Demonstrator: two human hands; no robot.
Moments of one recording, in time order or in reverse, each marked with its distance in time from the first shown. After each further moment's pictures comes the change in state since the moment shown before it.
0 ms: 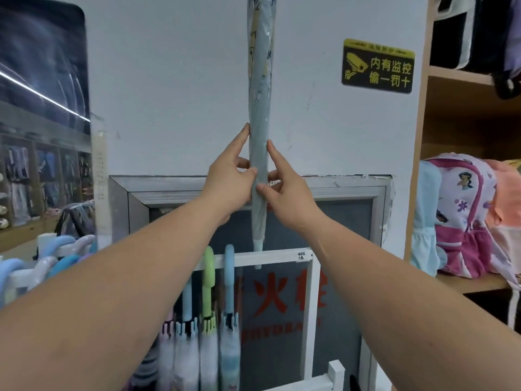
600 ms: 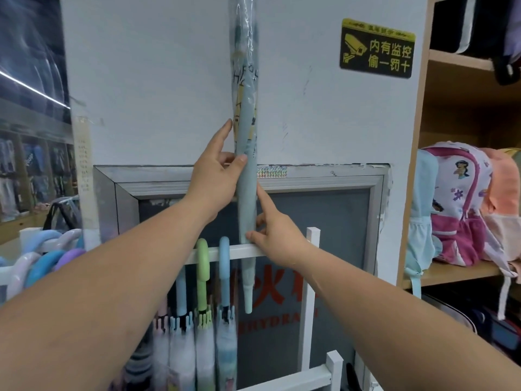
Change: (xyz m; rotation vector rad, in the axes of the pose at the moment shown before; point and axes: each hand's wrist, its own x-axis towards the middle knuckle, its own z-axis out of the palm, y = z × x) left_hand 0.006 -0.032 -0.004 -0.126 0.024 0.026; right_hand -0.051 0.042 0.028 -0.229 -0.229 0.181
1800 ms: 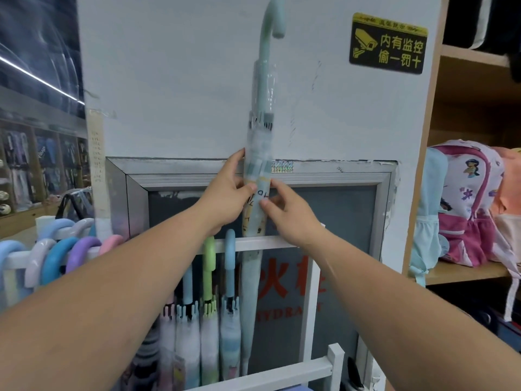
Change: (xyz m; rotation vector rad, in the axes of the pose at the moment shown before) left_hand -0.024 -0.020 -0.001 0.056 -0.226 -0.099; right_hand 0.009 0.004 -0.015 0.187 0.144 -0.042
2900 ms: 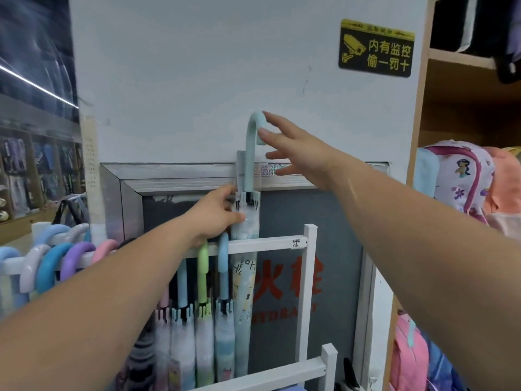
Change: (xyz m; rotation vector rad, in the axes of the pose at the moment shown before) left_hand -0.002 -0.030 -0.015 0.182 -0.130 -0.178; right_hand 0.045 -0.089 -0.080 0.143 -0.236 0.074
